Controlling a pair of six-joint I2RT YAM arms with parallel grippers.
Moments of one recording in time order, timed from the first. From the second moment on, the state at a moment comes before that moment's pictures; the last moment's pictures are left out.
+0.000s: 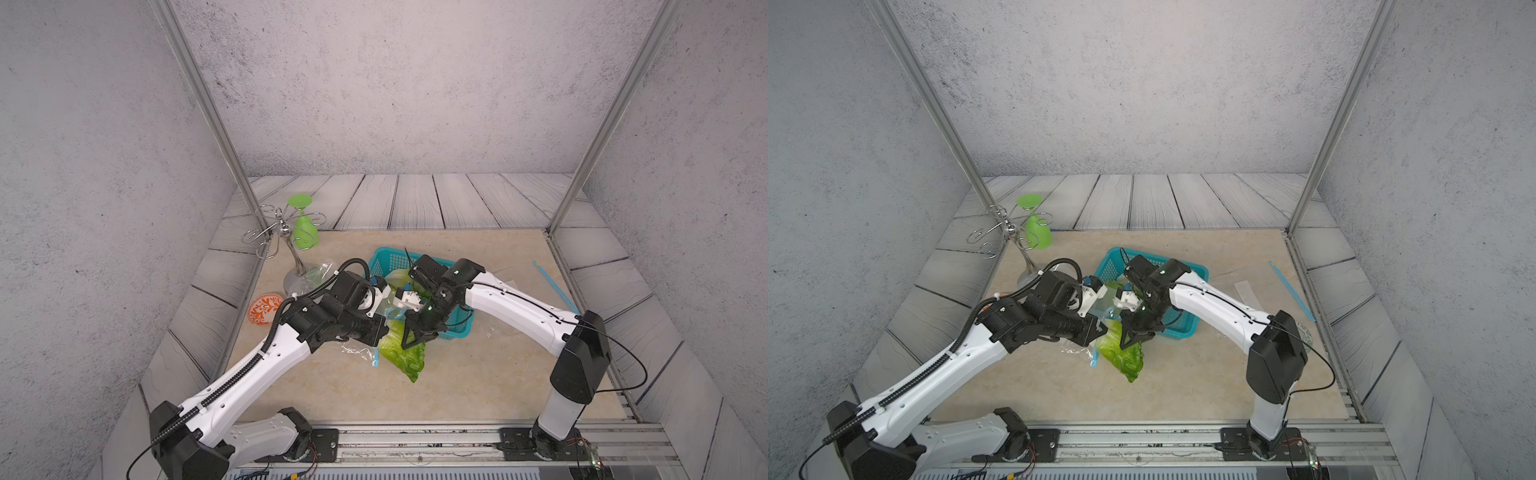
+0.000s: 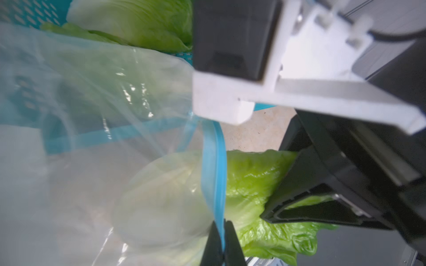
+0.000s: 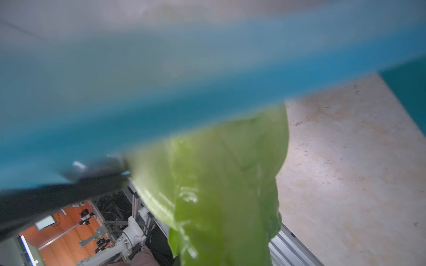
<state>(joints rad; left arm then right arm) -0.71 1.14 1.10 -0.88 0.29 -0.28 0.81 1.76 1.61 -1.19 -0.69 0.39</state>
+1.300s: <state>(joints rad) -0.69 1.07 1.14 -0.88 0.29 -0.28 0.58 1.60 1.27 -0.19 -0.97 1.25</state>
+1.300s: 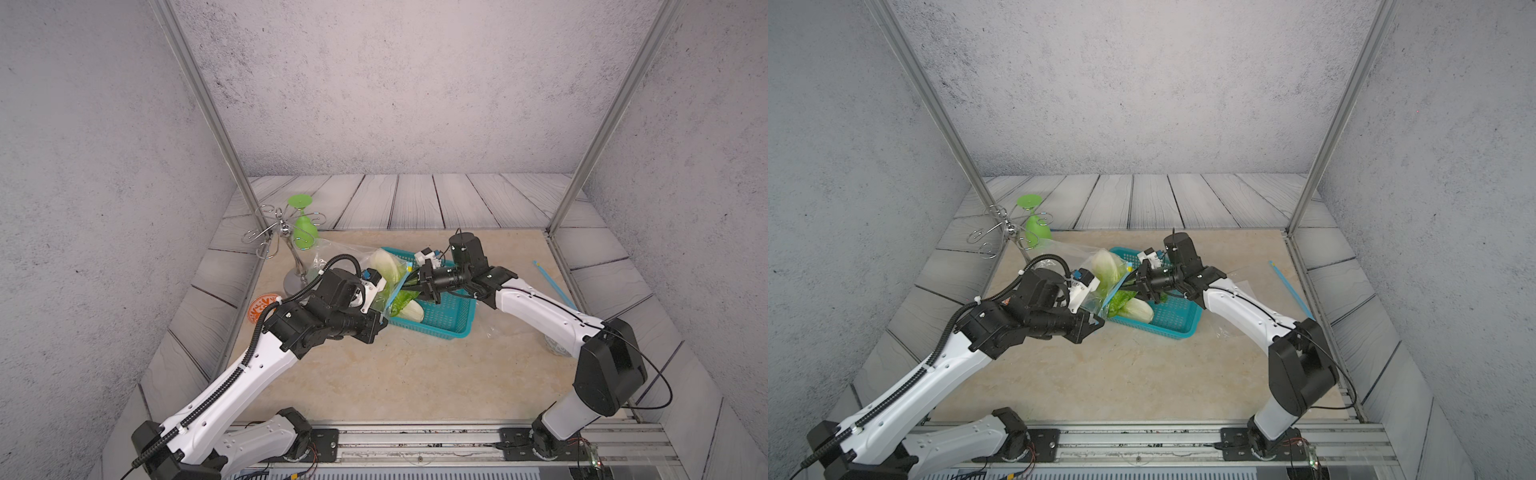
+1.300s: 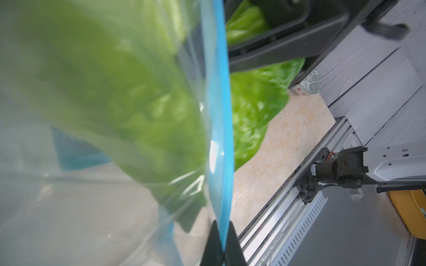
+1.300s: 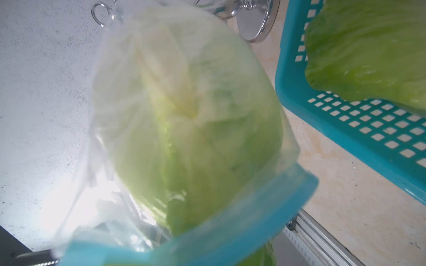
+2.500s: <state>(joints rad) -0.67 1.20 1.12 -0.45 0.60 -0.62 0.70 1.60 1.14 -0.03 -0.51 1.32</state>
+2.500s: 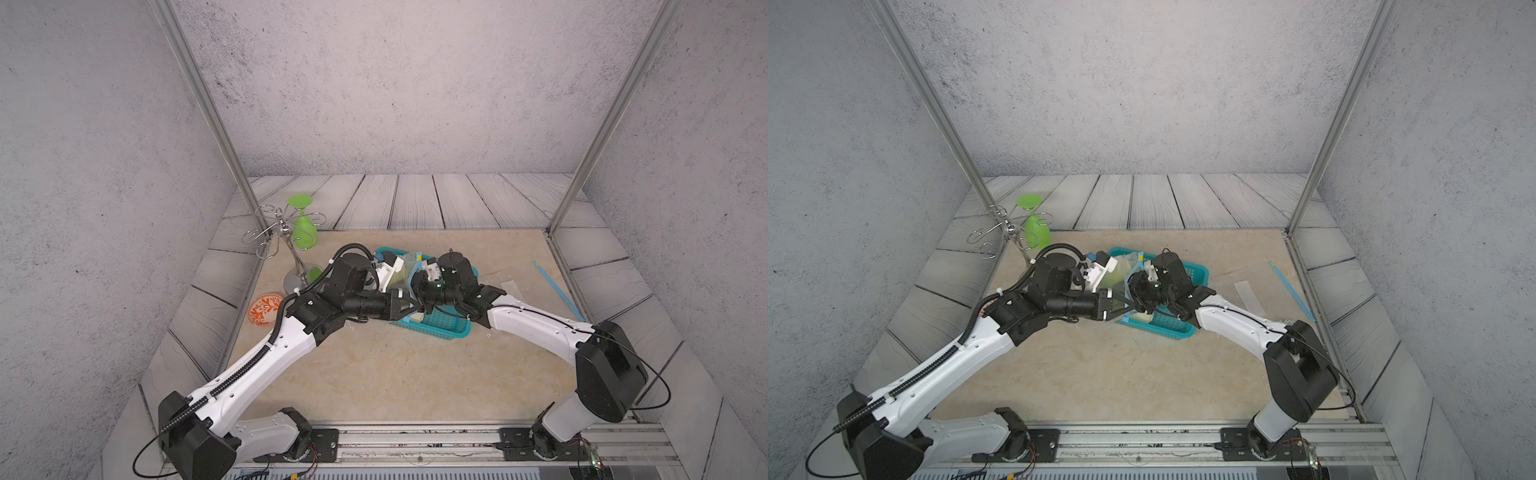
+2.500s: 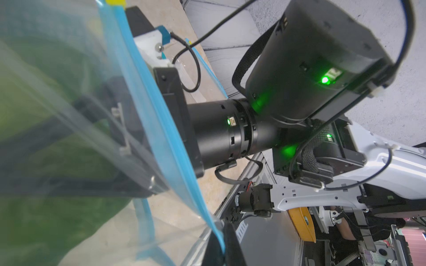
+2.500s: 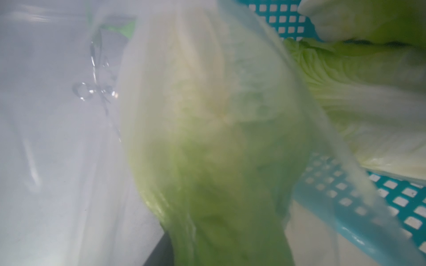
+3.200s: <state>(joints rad) -0.52 1.20 1.00 -0.34 0.64 -0.73 0.47 1.50 1.28 -0.68 -0.62 0.83</state>
